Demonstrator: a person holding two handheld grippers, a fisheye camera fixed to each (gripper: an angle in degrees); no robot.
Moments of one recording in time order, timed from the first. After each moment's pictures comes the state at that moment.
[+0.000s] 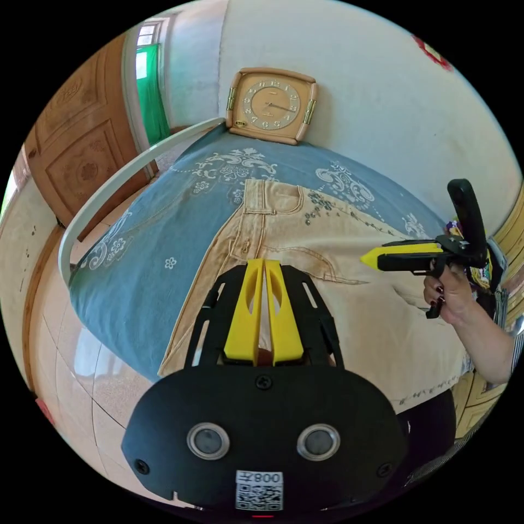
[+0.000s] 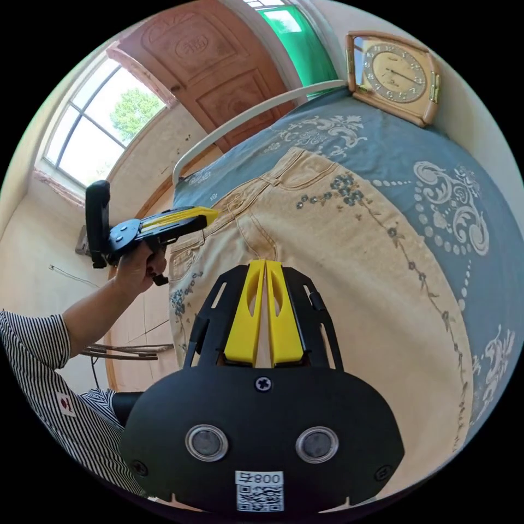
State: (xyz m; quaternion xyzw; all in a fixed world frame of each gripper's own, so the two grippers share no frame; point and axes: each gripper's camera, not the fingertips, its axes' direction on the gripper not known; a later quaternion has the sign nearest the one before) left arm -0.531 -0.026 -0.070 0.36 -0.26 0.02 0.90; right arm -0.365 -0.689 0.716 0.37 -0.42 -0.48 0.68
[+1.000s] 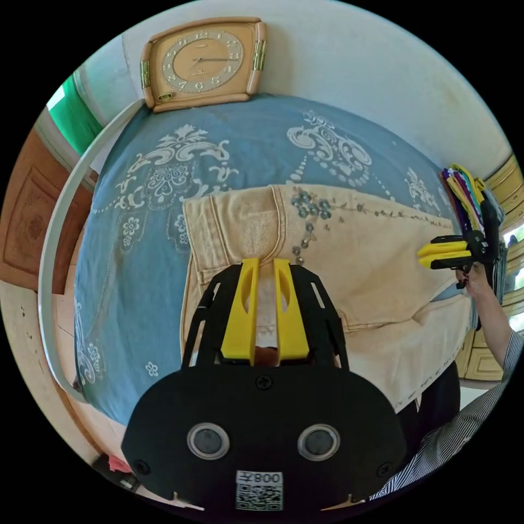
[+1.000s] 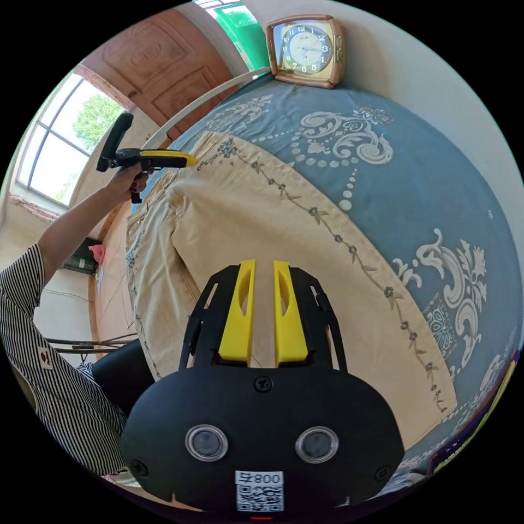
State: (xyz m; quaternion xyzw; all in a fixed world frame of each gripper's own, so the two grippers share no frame) left arm -0.469 -0.246 -0.119 0.18 -0.28 0.12 0.94; right arm -0.222 -0.735 0.669 0.33 -0.36 -0.44 0.75
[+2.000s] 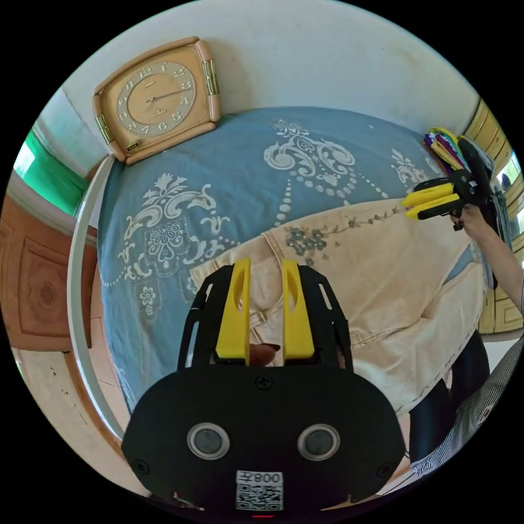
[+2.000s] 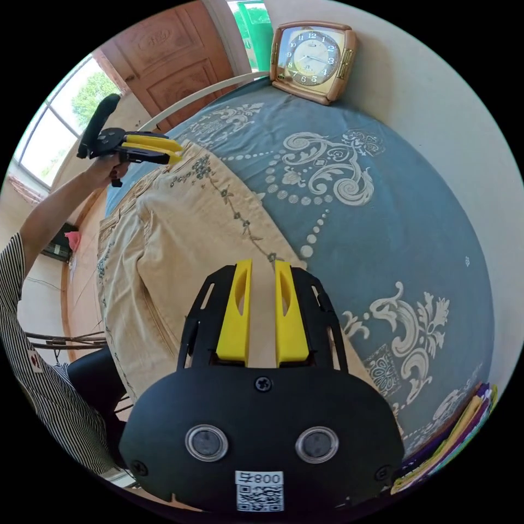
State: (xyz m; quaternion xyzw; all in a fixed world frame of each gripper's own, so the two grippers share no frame) left arm -0.300 -0.374 -0.175 0.13 -0.36 0.23 0.89; right arm -0.265 -0.726 0.559 0.40 -0.28 -0.43 0.76
